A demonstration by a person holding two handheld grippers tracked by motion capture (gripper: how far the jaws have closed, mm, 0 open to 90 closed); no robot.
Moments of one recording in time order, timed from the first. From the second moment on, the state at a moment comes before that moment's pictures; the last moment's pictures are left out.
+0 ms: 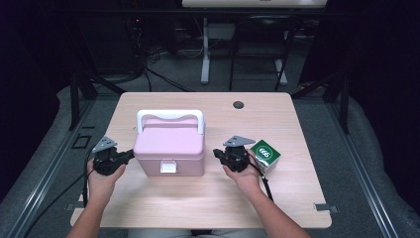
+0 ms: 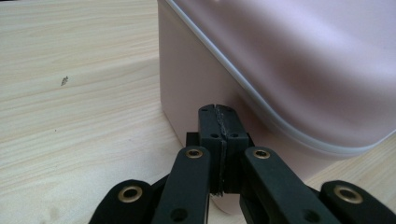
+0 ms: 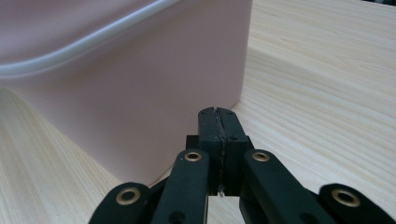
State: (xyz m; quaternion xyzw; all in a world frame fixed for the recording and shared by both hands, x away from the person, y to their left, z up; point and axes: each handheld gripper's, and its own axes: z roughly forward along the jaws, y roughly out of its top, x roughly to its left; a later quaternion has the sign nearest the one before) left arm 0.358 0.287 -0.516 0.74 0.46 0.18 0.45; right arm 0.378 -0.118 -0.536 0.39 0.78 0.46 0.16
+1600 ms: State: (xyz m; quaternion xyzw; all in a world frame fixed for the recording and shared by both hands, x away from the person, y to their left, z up) left arm 0.353 0.277 -0.515 0.74 0.45 0.17 0.46; right arm 0.369 -0.104 -0.528 0.36 0.79 0.47 0.17
